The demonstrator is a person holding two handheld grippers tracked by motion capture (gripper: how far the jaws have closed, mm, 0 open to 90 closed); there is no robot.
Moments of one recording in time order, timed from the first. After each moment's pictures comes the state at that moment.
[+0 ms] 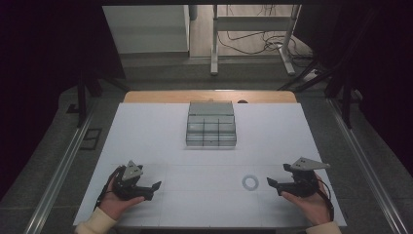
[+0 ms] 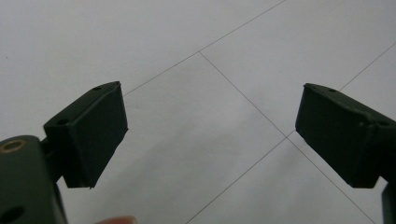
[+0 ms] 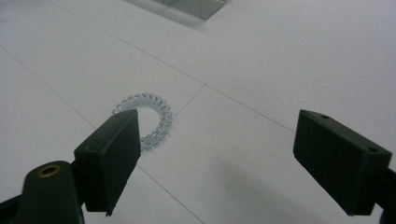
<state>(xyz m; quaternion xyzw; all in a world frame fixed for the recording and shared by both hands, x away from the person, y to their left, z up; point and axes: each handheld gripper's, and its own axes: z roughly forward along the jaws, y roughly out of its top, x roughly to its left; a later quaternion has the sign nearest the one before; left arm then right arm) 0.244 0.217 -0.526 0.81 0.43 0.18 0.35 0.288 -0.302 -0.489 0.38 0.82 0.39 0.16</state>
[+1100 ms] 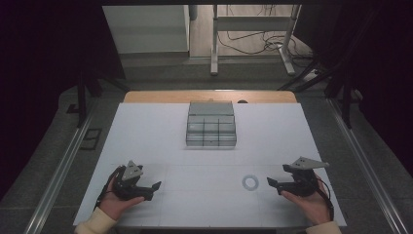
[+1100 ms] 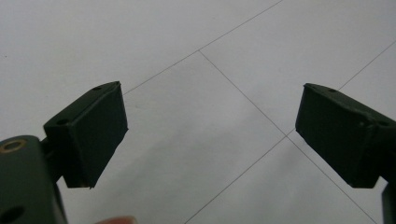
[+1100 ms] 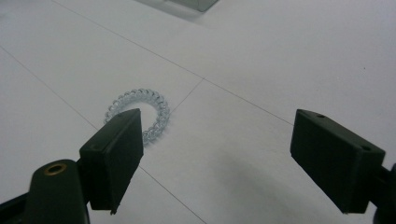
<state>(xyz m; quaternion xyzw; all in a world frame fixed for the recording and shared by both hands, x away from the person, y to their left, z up) 0.244 0.217 -0.526 0.81 0.43 0.18 0.35 0.291 -0.303 -0.491 0.39 0.82 0.39 0.15</state>
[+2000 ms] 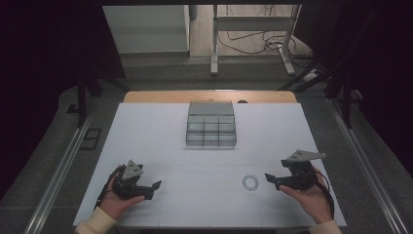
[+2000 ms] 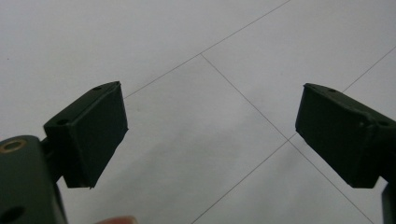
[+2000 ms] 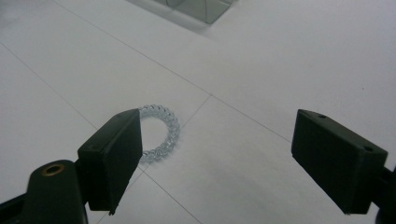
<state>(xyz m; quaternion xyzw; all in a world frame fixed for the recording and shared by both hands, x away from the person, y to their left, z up) 0.246 0.217 -0.526 0.81 0.43 0.18 0.35 0.299 -0.288 -0.465 0.39 0.84 0.36 0.14</state>
